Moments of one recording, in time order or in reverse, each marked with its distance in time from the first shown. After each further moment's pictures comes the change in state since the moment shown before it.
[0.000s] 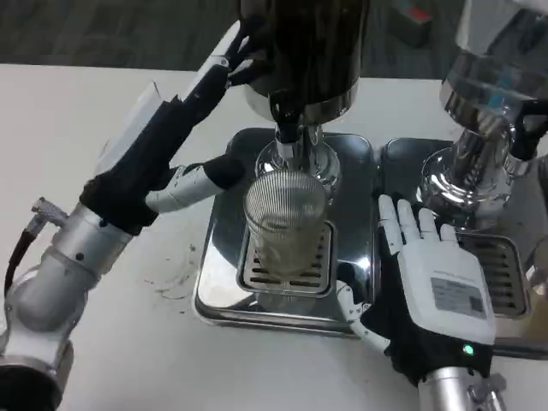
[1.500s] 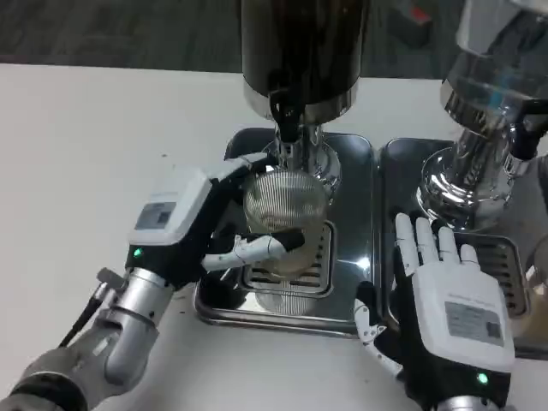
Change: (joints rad) left arm -0.095 -0.041 -0.347 0.389 0.786 0.308 1.095; right arm 0.113 0.002 0.028 -0.084 -0.102 0.057 -0.004
